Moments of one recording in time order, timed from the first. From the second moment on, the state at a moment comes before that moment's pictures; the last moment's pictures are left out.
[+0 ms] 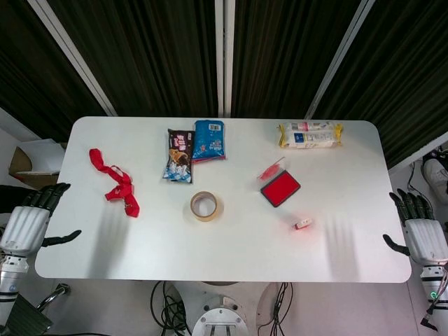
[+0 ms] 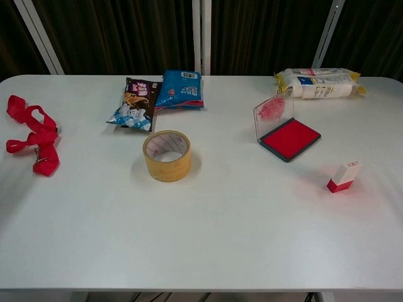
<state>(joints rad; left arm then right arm) -0.16 -1.11 -0.02 -1.54 1.57 1.48 0.00 0.13 -1.19 0.02 -1.36 -1.48 1.42 0.10</state>
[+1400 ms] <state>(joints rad) -0.15 -1.13 0.00 -1.48 1.55 1.43 -0.07 0.40 -1.42 0.02 -1.41 -1.55 1.09 -0.38</state>
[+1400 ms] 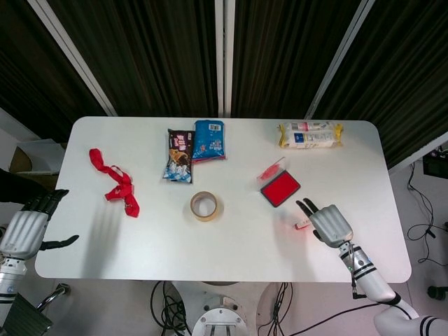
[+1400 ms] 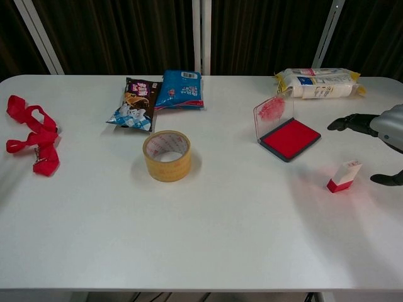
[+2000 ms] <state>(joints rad) -0.16 -1.12 0.00 -1.47 1.55 1.42 -0.09 0.41 -1.52 0.02 -1.33 -1.51 1.11 -0.40</state>
